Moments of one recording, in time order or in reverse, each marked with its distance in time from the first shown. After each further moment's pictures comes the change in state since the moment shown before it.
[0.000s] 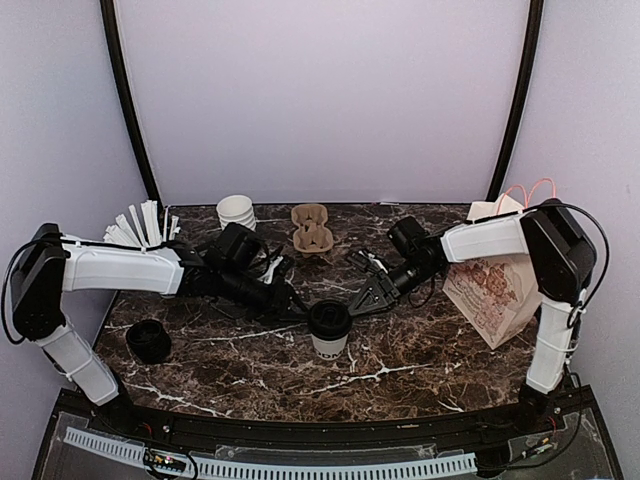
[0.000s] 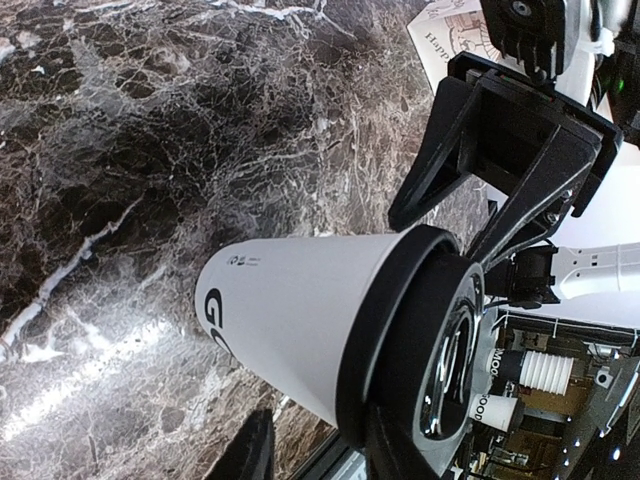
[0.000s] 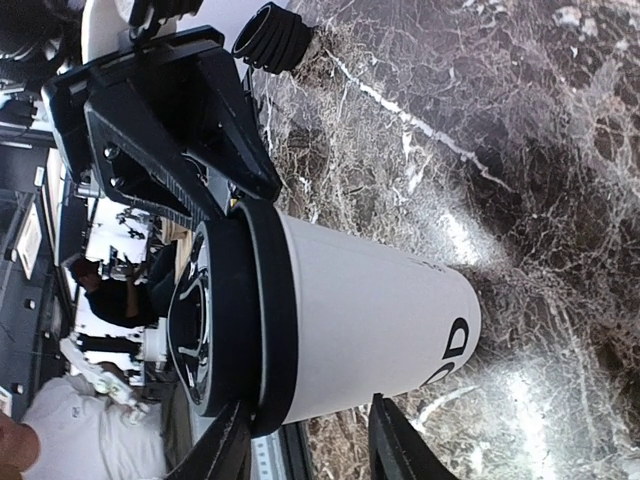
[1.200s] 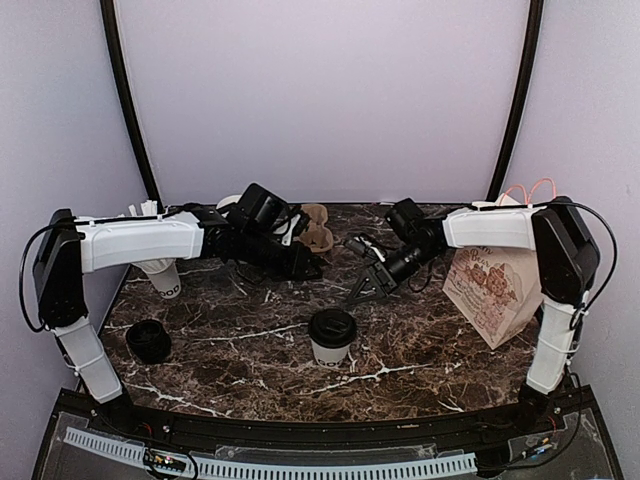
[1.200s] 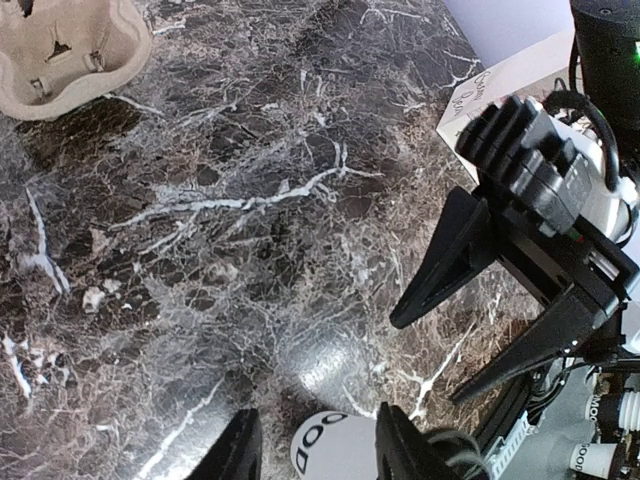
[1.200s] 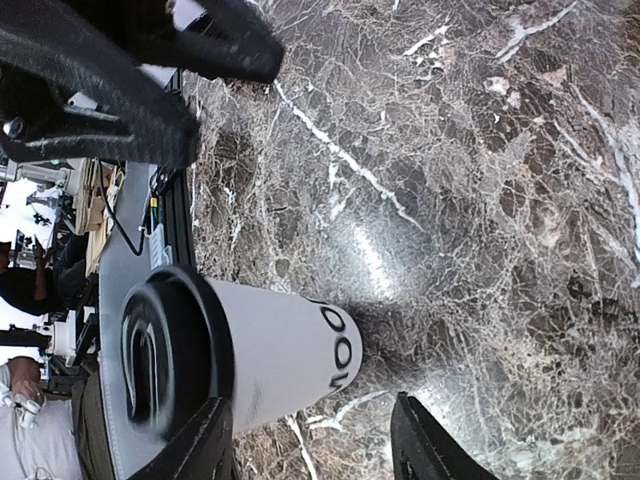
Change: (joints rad) left arm 0.008 0.138 0.358 -0.199 -0.242 0.254; right arm 0.003 -0.025 0.138 -0.148 0.200 -0.145
